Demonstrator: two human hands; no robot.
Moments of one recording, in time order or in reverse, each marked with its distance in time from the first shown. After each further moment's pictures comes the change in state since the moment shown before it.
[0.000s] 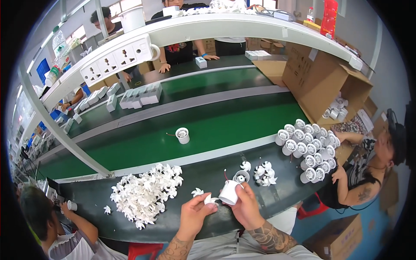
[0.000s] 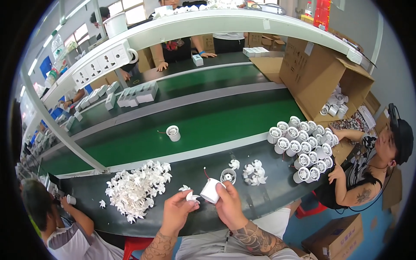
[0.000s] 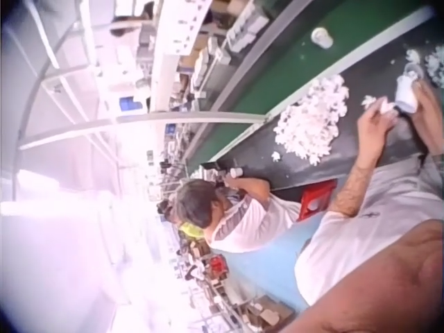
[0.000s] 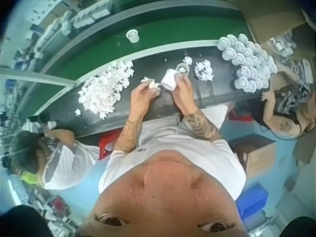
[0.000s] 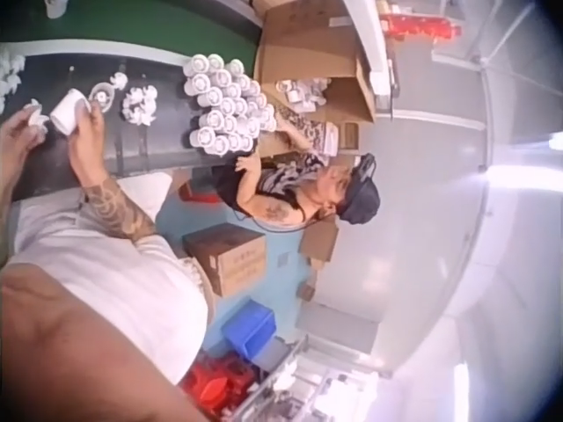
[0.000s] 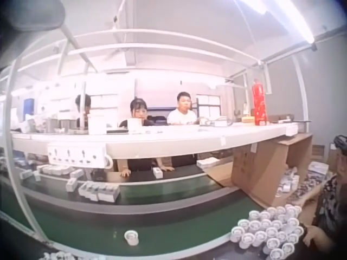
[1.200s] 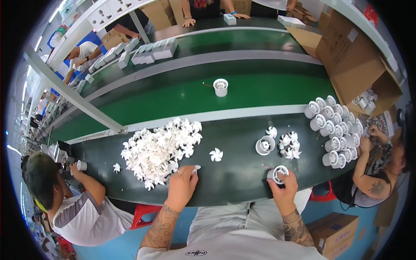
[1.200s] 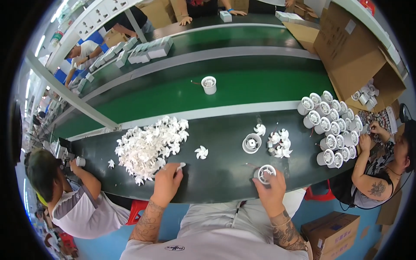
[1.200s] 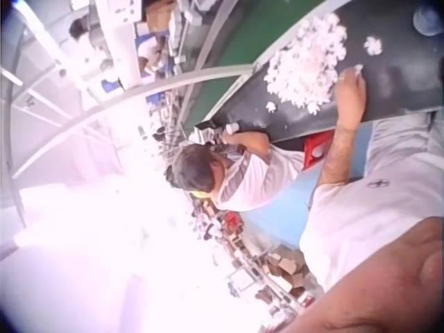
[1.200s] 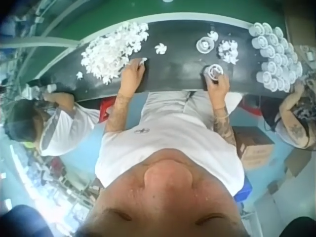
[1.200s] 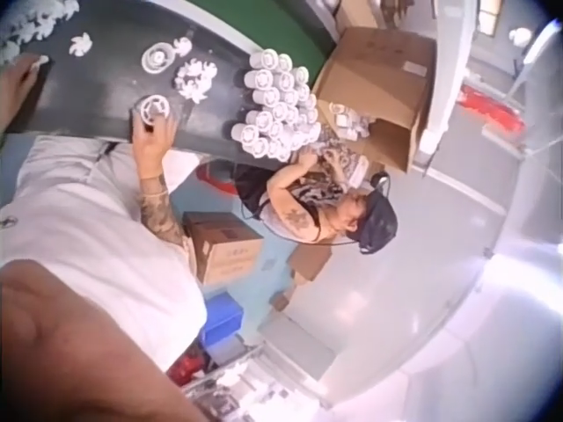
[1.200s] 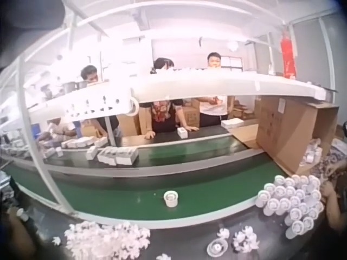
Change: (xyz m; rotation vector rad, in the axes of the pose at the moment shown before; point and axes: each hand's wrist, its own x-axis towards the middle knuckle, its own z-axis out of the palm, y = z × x) left_hand -0.025 -0.013 -0.098 1.435 0.193 0.577; right_hand -0.052 -0.026 -0.094 -1.577 0.045 -0.733
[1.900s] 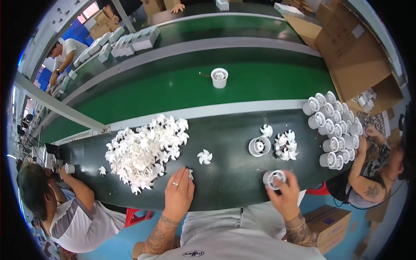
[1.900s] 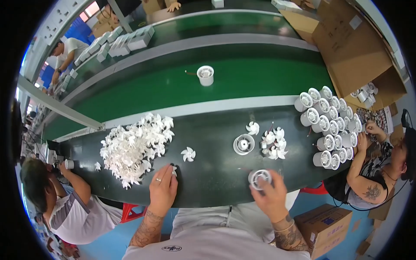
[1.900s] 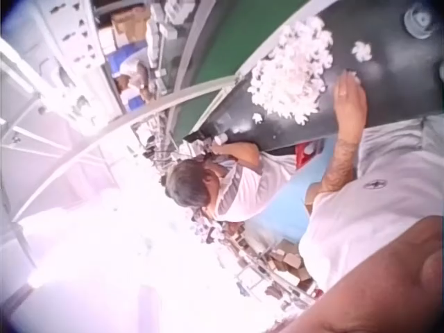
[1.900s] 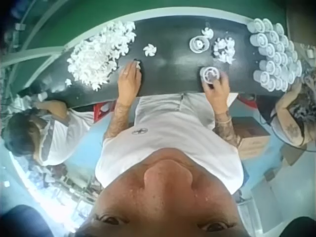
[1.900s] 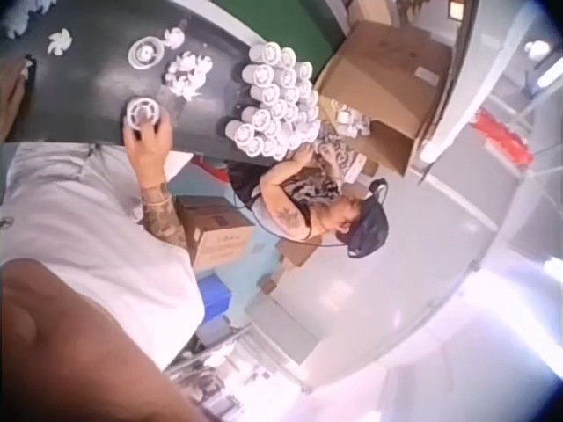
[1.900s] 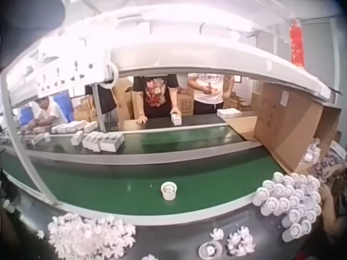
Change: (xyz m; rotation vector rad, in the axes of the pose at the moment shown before) left_hand 0.003 0.027 0.014 0.041 0.014 -0.002; right_hand 0.020 -0.001 -0.031 -0.061 -0.167 -0.065
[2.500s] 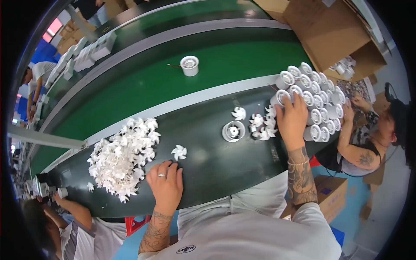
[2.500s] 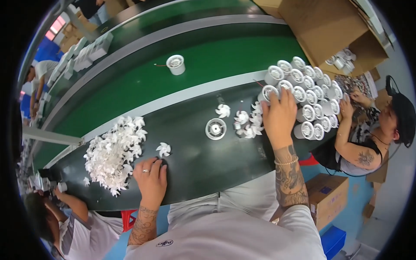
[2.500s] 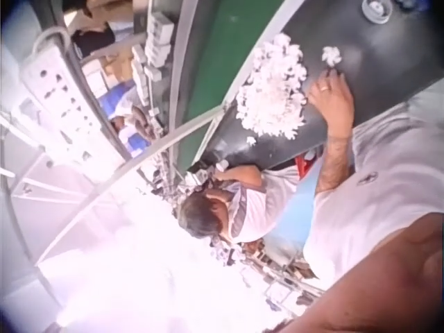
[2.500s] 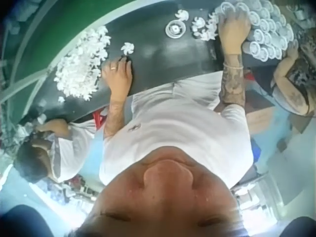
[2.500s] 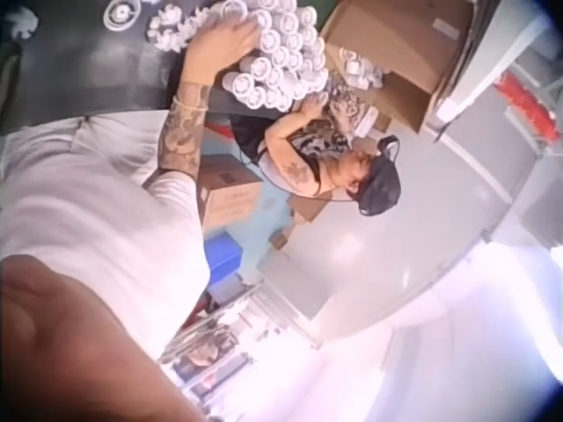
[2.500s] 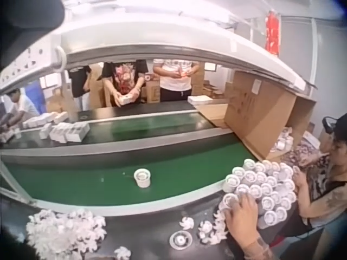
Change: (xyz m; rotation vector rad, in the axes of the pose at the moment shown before) left_hand 0.023 0.014 0.014 0.166 -0.069 0.101; right_hand 0.116 0.097 -0.024 -0.794 0.172 0.160
